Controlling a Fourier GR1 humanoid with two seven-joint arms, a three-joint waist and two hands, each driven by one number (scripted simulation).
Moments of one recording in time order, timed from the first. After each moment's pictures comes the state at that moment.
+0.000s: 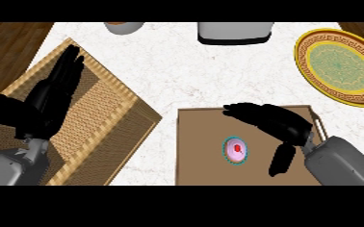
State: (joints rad) left arm -0.22 0.52 -0.24 -1.68 0.43 0.33 0.18; right arm -0.38 -0.63 0.62 -1.43 0.35 0.33 -0.22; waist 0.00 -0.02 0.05
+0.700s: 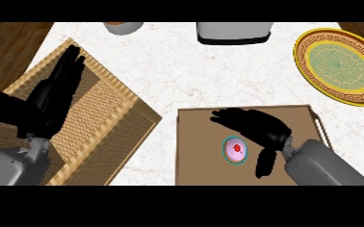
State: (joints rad) left arm -0.23 0.53 -0.26 -1.67 0.46 0.35 0.16; right arm -0.40 -0.54 0.69 -1.40 0.47 0.31 -0.12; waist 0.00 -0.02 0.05
